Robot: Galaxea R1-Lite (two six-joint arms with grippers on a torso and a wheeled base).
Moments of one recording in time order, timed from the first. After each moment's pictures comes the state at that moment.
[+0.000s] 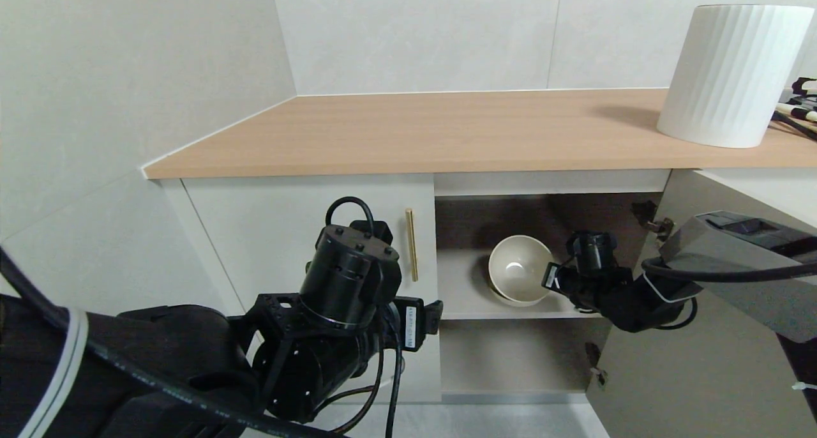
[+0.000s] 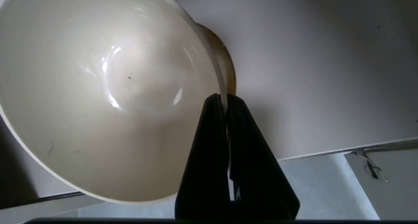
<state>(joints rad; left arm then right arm) -0.80 1.78 -0.86 -0.32 0.41 -0.42 0.26 2.42 -1.21 -0.69 -0.18 0.51</state>
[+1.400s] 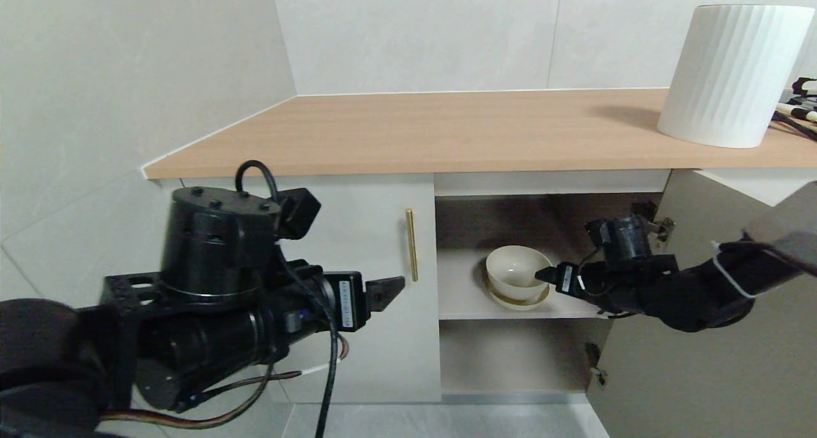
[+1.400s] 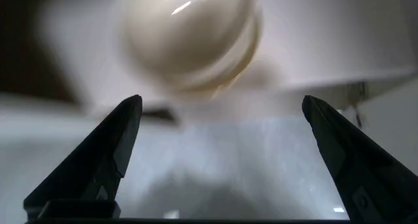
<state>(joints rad) -0.66 1.54 -0.77 -0.29 0.19 -0.42 0.31 2.08 -0.97 -0.50 -0.07 0.47</state>
